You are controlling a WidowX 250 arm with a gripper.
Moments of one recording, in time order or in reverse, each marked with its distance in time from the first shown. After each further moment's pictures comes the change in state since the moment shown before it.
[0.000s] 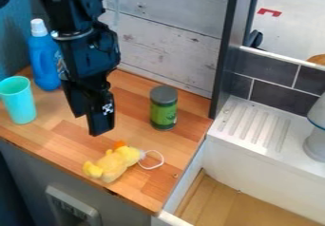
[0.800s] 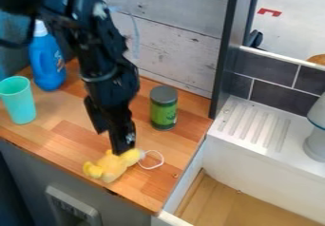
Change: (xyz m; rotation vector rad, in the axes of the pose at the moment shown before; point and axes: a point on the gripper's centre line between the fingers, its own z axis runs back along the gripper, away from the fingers) arm 0.022 0.000 -0.047 0.100 -0.075 -0.013
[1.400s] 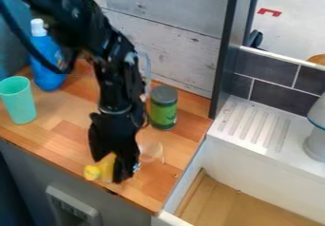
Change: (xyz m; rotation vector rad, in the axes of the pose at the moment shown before) arm -0.012 0.006 -0.053 0.045 0.224 0.109
